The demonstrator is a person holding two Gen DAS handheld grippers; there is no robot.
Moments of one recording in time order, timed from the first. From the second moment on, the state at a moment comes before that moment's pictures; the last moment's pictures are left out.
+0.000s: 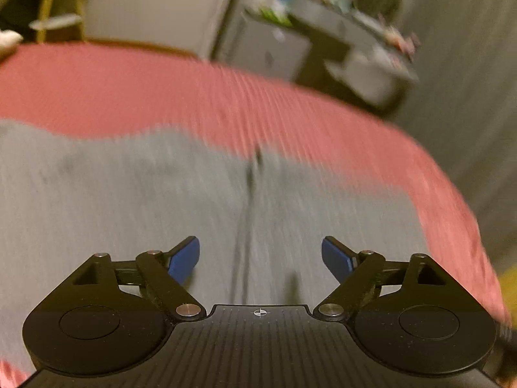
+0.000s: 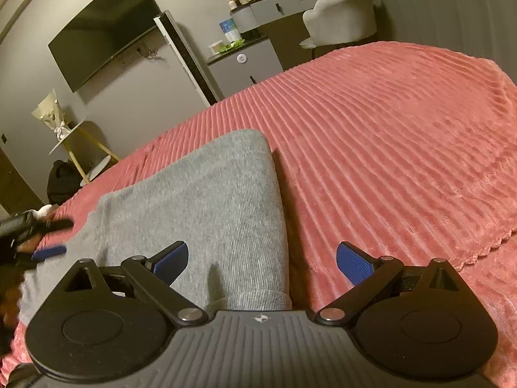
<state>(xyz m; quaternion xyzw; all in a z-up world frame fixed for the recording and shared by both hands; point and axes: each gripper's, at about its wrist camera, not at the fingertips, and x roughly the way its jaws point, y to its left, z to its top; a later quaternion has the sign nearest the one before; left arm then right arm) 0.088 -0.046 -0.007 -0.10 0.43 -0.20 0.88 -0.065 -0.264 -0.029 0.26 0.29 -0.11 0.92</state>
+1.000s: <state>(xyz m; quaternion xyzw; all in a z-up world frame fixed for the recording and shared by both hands) 0.038 0.250 -0.069 -0.41 0.33 0.10 0.85 -0.056 -0.211 -0.013 0.15 0.28 -0.08 0.94</state>
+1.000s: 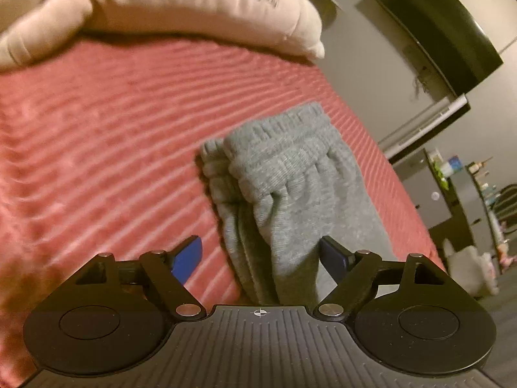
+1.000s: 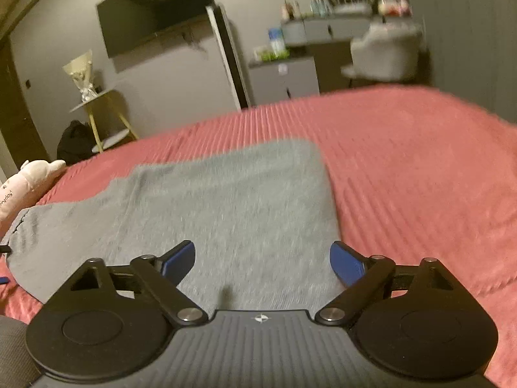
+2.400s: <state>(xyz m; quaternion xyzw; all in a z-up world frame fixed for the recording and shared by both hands) 0.009 0.008 0.060 -0.02 0.14 -0.12 0.98 -0.069 -0.232 -0.012 0.23 0.25 -0.09 0.94</state>
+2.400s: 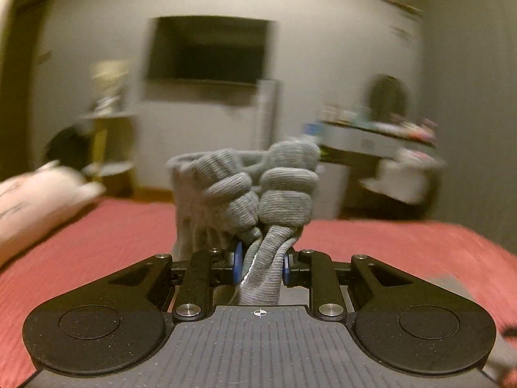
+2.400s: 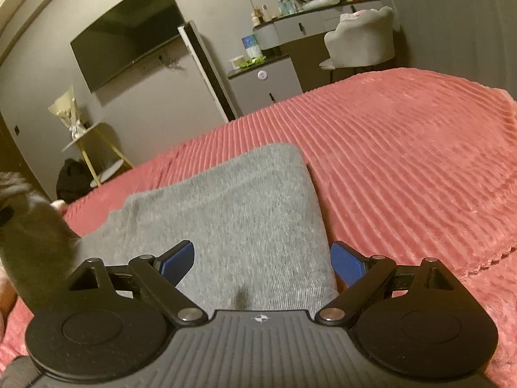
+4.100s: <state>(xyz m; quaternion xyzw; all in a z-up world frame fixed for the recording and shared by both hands) 0.004 0.025 -0.017 -0.10 0.43 -0.12 0.89 0.096 -0.163 0.009 0.39 0.34 0.11 0.85</state>
